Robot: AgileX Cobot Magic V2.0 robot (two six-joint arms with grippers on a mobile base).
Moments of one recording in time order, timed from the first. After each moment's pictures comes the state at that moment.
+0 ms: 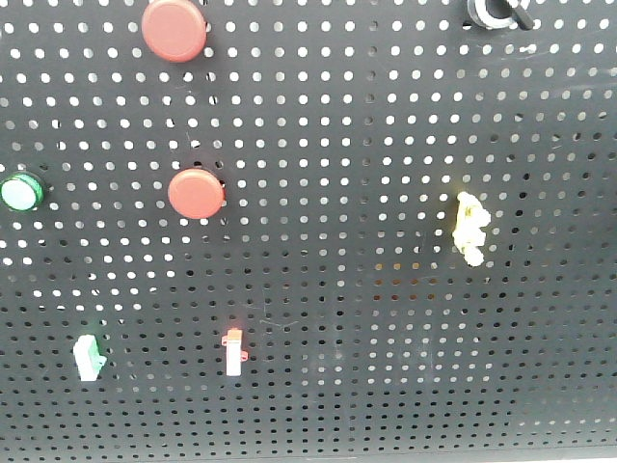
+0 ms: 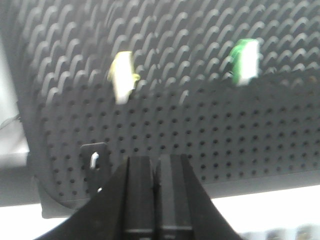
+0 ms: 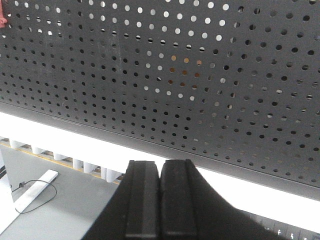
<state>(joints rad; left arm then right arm) -0.06 0.00 0.03 -0.18 -0.04 0.20 0.38 0.05 -0.30 -0.15 0.52 0.01</state>
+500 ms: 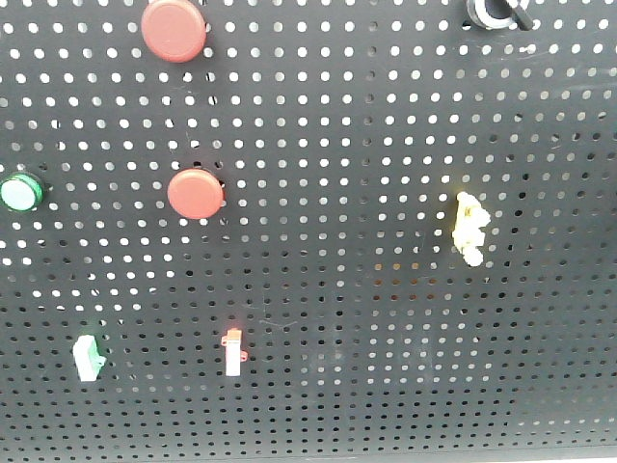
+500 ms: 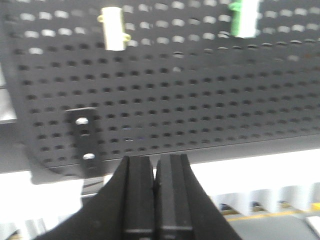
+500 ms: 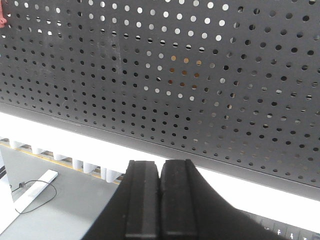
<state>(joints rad) -0.10 -0.01 0.03 -0.12 0.10 0.16 0.38 0.05 -0.30 -0.15 0.52 0.01</state>
